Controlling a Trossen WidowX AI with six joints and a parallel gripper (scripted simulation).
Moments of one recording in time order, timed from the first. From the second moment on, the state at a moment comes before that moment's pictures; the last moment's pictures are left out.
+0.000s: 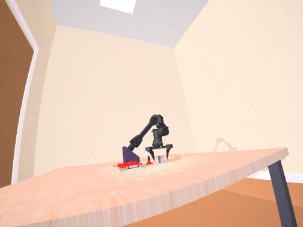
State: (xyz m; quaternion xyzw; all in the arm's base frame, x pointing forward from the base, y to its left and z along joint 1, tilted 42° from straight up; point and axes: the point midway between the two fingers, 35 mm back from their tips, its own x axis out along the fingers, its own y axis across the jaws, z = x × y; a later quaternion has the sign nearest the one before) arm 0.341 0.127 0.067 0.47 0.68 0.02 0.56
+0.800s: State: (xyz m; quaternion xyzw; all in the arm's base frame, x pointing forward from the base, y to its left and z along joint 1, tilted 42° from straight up) arm 0.341 0.103 0.093 0.47 0.68 0.01 0.56
